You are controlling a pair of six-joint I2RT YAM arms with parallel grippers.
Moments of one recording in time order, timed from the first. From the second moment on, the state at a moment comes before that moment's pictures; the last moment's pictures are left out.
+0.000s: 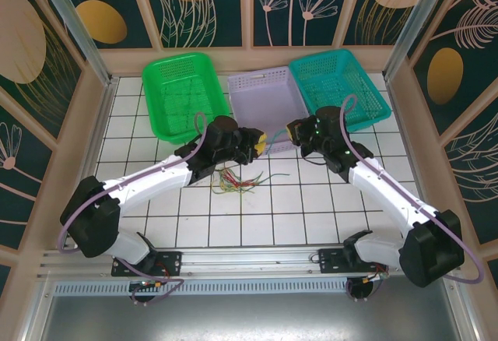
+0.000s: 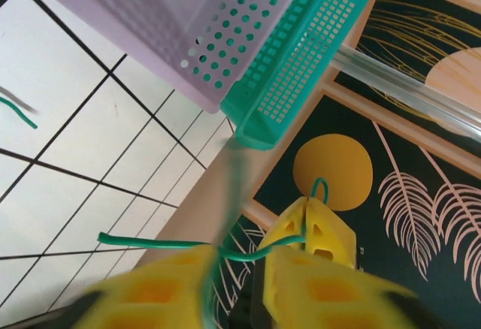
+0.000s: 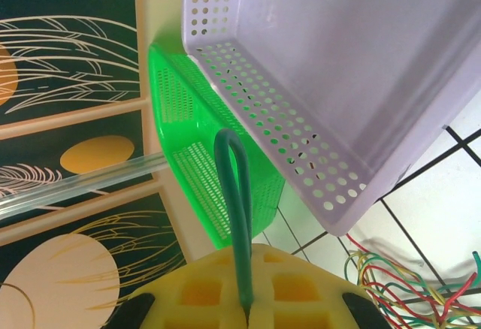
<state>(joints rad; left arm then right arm) -0.80 1.49 1.01 0.04 0.15 -1.95 0.47 1.19 0.88 -0.19 -0.18 1.52</state>
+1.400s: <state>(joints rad) -0.73 1.43 1.08 -0.01 0.60 -0.21 0.40 1.44 1.24 -0.71 -0.65 0.56</state>
